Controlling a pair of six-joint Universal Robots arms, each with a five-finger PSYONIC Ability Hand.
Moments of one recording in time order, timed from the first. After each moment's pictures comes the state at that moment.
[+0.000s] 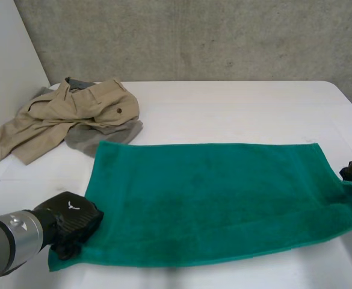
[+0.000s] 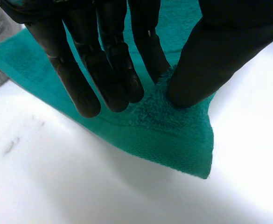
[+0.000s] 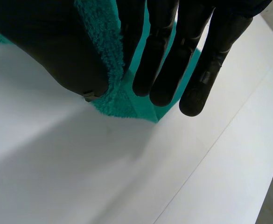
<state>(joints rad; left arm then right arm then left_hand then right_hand) 4.46 -1.66 -1.86 2.69 -1.36 3.86 1.35 -1.40 1.62 0.57 1.21 2.13 1.15 1.20 1.19 1.20 0.97 0.98 1.17 1.18 1.19 0.99</state>
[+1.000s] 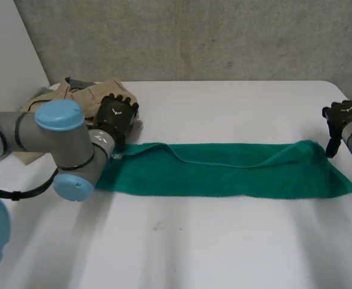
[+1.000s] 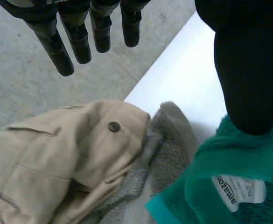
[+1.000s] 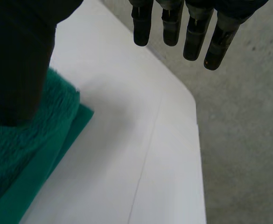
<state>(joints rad) 4.30 -2.38 -1.11 3.38 -1.53 3.71 1.62 -0.82 1.03 0.09 1.59 2.57 0.21 0.22 0.23 0.22 0.05 0.20 0.22 0.22 0.24 0.06</state>
